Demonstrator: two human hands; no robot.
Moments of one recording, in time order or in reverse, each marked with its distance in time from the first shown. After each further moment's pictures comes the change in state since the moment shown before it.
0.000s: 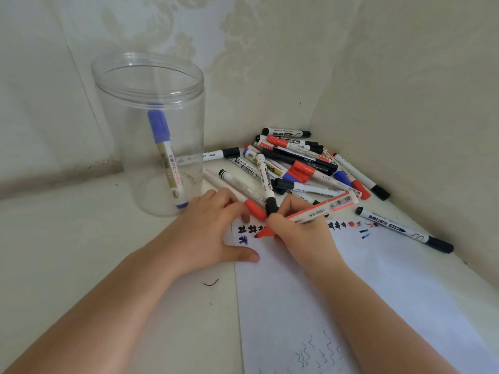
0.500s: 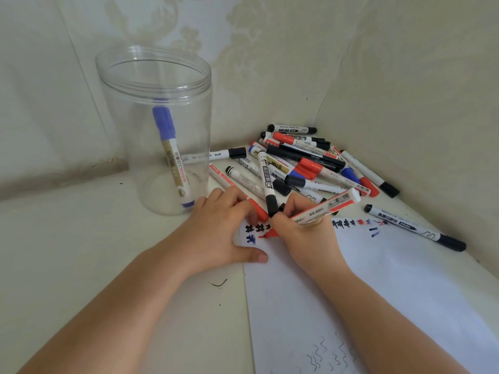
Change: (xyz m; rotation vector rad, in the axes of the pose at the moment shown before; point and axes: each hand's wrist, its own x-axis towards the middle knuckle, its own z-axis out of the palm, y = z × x) left_hand 0.003 0.004 0.002 0.005 -0.060 -0.044; right_hand 0.002 0.008 0.009 -0.090 0.088 -0.101
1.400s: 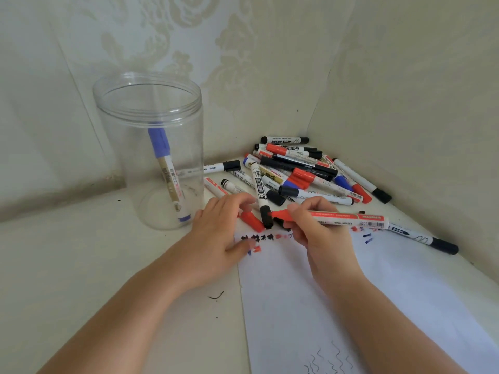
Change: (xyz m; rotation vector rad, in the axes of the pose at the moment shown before) left_hand -0.007 0.008 -0.006 -0.255 0.130 0.029; right_hand 0.001 -0.005 -0.019 0.413 0.072 0.105
